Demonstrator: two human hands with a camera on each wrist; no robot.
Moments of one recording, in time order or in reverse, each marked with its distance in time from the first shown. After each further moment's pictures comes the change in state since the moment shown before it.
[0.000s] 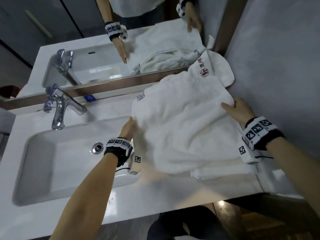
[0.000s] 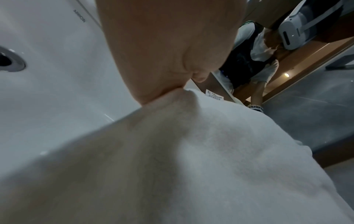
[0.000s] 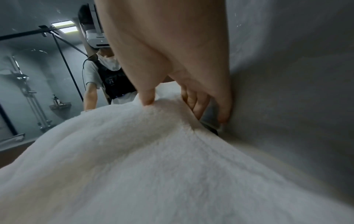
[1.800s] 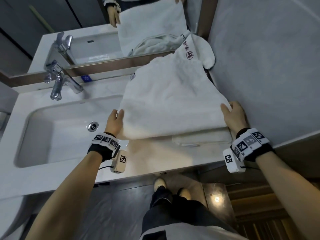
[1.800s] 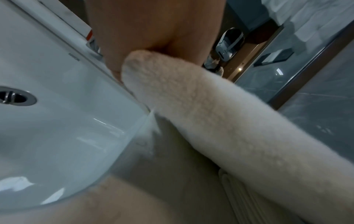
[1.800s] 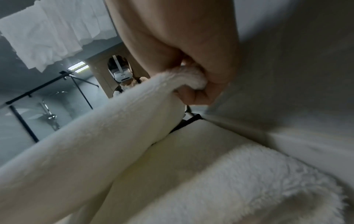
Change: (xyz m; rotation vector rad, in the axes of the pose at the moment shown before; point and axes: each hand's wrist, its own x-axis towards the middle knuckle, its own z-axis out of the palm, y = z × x) left_hand -0.112 -0.046 -0.009 0.402 0.213 0.364; right_hand -0.124 0.068 -0.010 0.133 0.191 0.033
